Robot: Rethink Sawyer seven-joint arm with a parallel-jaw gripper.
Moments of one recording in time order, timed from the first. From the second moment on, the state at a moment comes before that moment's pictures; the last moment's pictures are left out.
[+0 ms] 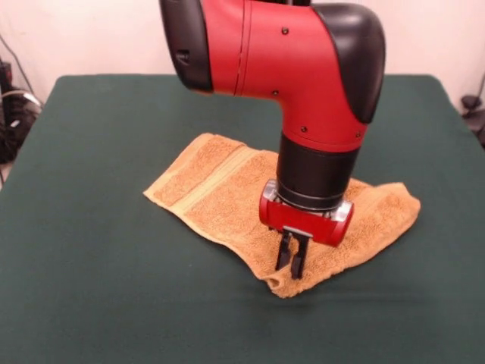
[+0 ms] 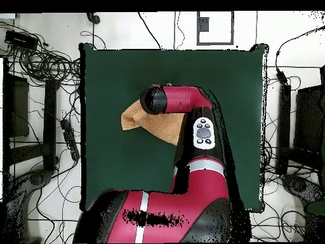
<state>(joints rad) -0.09 -0.22 -0.02 1.09 -0.17 0.50 2.21</state>
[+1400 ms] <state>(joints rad) -0.13 -0.66 -0.02 1.12 -0.18 1.03 2.21</state>
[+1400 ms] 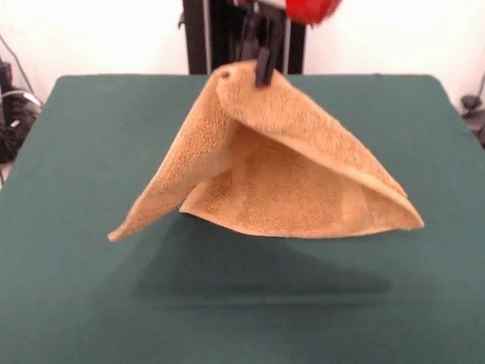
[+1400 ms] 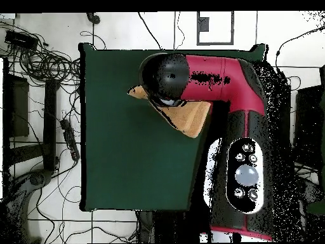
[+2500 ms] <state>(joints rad) -0.18 -0.61 0.04 0.89 -0.19 1.09 2.21</state>
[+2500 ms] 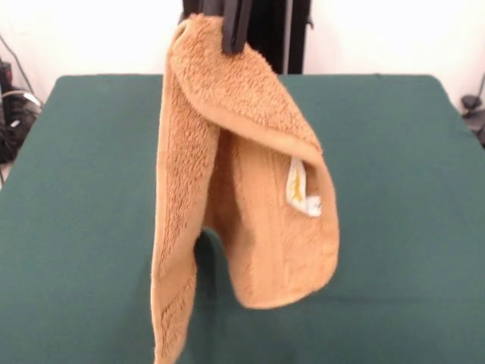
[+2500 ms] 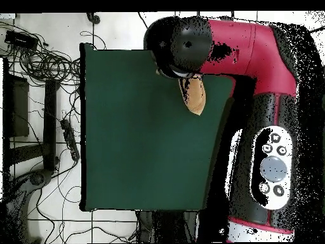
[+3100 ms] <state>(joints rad) -0.19 -0.54 0.06 0.90 -0.19 0.98 2.21</state>
